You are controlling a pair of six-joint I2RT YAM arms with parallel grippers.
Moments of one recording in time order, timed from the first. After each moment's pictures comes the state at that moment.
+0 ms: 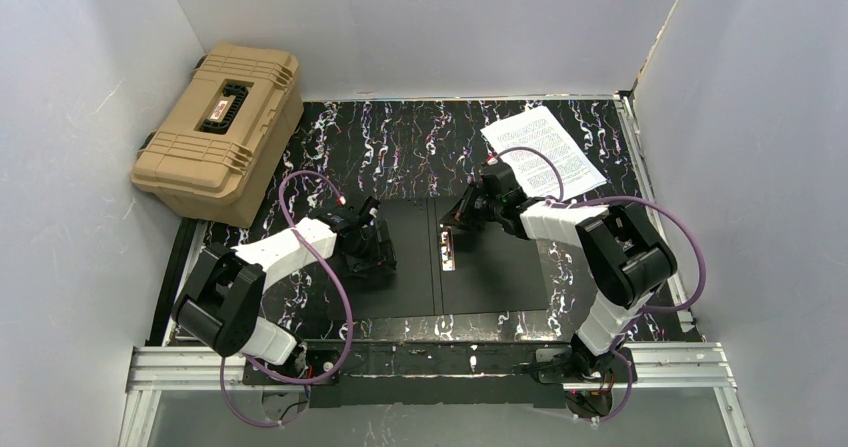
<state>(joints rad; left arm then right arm) -0.56 1.45 0.78 -0.55 0.05 -0.75 0.57 1.72 0.85 0.17 -0.32 1.00</state>
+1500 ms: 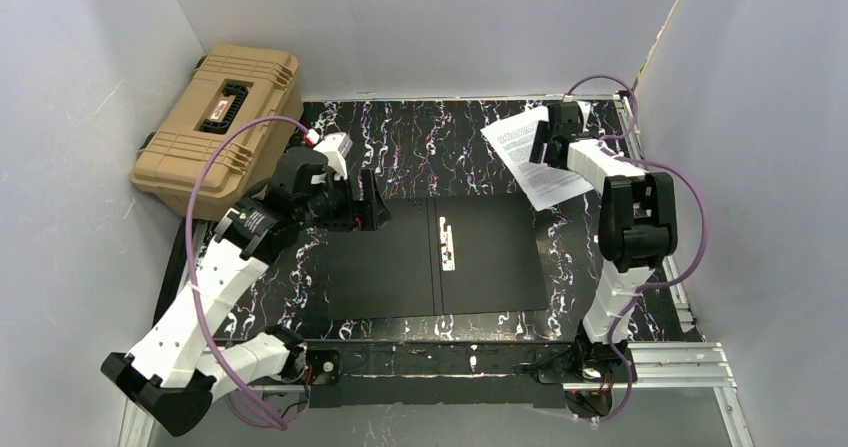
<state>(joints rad) -0.56 1.04 1.23 -0.88 0.11 -0.51 0.15 1.89 1.35 -0.32 0.35 0.28</state>
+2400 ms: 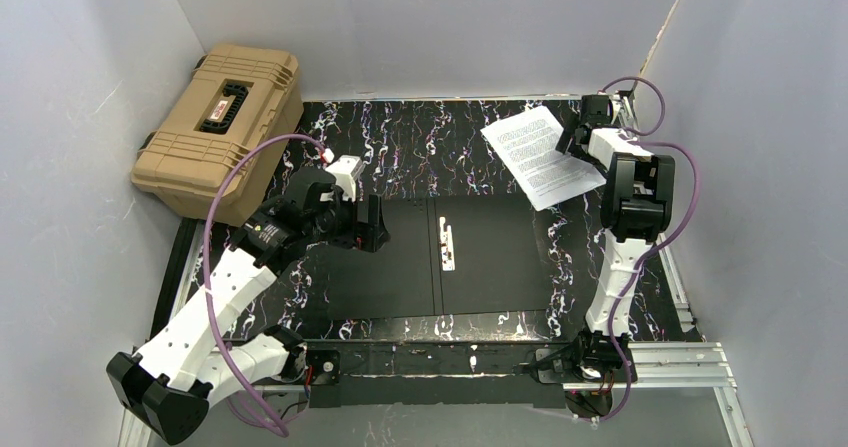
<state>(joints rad) -0.56 0.98 1.03 -0.78 0.12 -0.33 -0.06 2.21 1.64 -0.30 0.25 0.31</state>
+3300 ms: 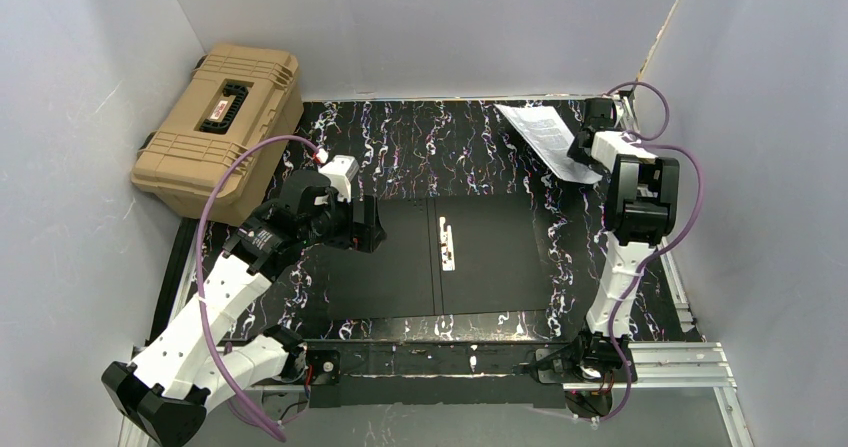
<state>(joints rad) -0.56 0.94 1.02 -0.78 0.09 -0.32 -0.07 2.18 1.59 -0.28 0.20 0.35</state>
